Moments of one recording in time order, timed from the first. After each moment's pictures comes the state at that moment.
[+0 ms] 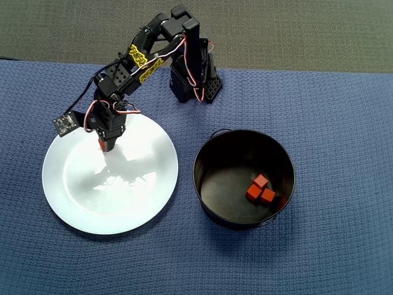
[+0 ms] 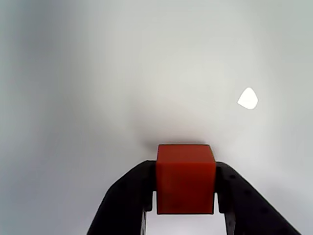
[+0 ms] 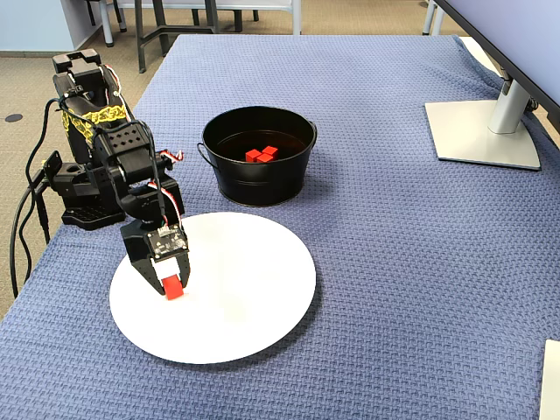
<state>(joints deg) 51.2 85.3 110.3 46.9 -83.1</state>
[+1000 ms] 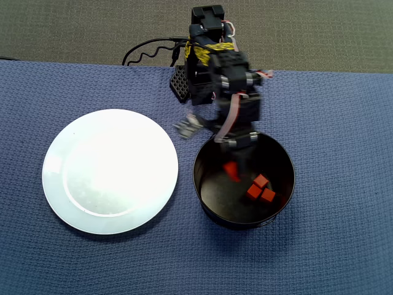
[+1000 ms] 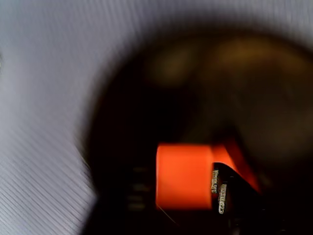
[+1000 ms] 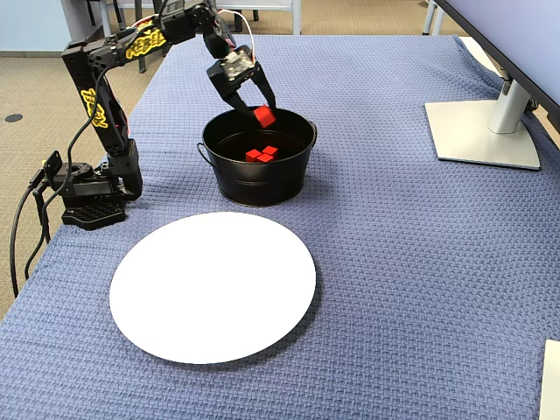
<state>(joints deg) -18.5 99.8 84.4 74.7 -13.4</state>
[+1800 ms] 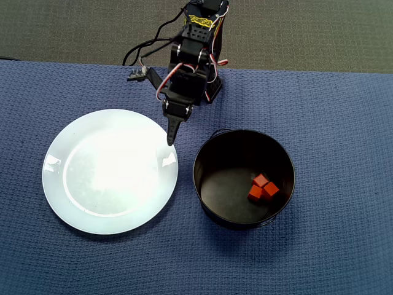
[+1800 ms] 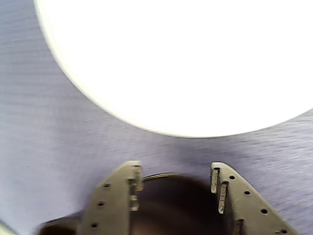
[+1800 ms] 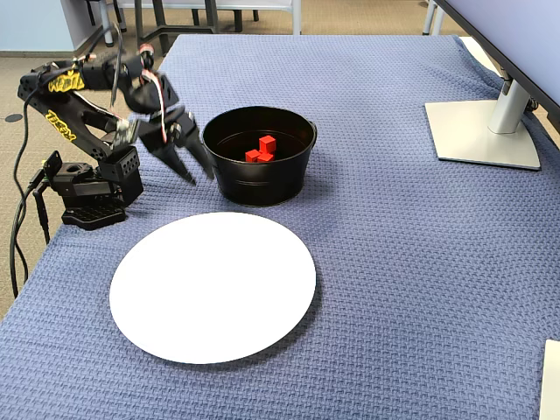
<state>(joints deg) 14.5 147.1 140.2 64.6 -7.7</state>
